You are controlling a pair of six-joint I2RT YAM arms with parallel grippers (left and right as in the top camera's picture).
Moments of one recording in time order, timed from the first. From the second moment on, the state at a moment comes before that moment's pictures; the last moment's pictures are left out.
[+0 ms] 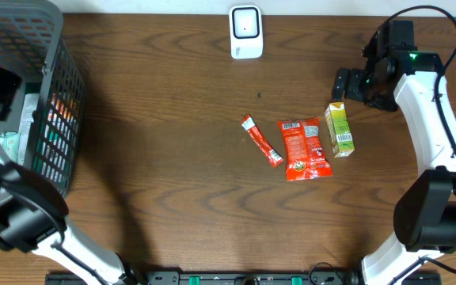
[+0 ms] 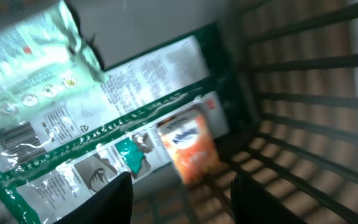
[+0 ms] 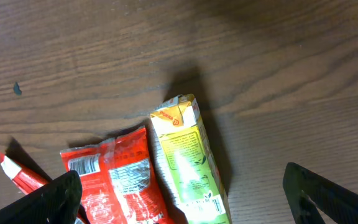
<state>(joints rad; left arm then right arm) 0.60 2.00 1.95 -1.14 0.10 -0.64 -0.03 1.85 1.61 -1.00 -0.07 0.20</state>
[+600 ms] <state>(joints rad) 0.54 2.25 1.94 -1.11 0.10 -0.62 -0.03 1.85 1.61 -1.00 -0.07 0.20</state>
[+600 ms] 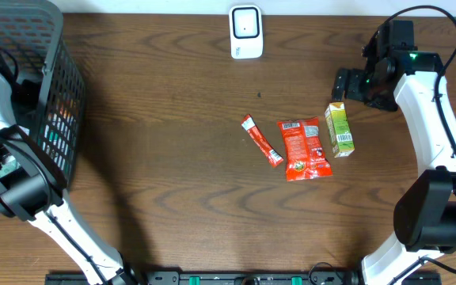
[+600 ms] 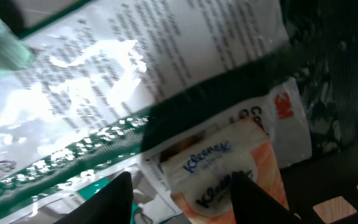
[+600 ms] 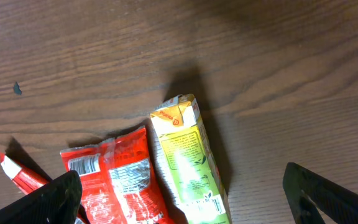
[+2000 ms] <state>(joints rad) 0.61 1.59 1.84 -1.19 0.67 -0.49 -0.03 1.85 1.61 -1.00 -0.07 0.20</state>
